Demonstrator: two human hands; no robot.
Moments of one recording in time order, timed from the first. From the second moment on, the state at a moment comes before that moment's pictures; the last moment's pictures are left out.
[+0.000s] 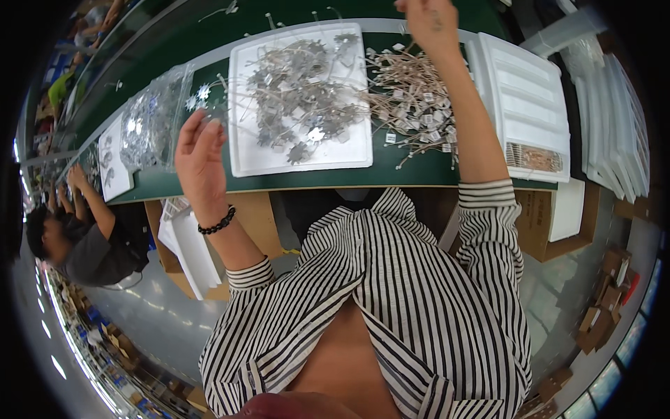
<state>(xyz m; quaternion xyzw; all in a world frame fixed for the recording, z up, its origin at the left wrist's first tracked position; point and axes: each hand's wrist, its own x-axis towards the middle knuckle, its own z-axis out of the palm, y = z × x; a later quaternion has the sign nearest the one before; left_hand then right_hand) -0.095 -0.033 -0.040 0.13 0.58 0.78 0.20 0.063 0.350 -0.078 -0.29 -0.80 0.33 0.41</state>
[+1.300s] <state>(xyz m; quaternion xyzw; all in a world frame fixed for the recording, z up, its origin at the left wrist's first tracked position) -0.055 -0.008 -0.008 0.26 0.60 0.72 0.23 0.049 0.129 -0.002 -0.13 -0.80 0.57 0.14</state>
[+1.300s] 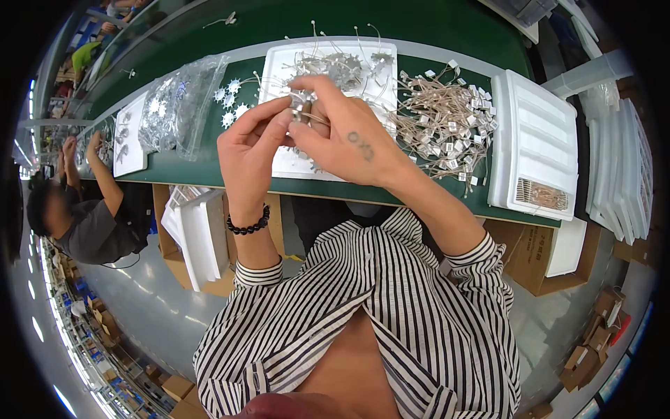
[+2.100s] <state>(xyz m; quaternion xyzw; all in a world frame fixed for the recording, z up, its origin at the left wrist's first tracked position) -0.189 0.131 0.012 0.41 0.81 0.41 -0.12 0.124 0.301 -0.074 -0.36 -0.87 0.22 0.27</state>
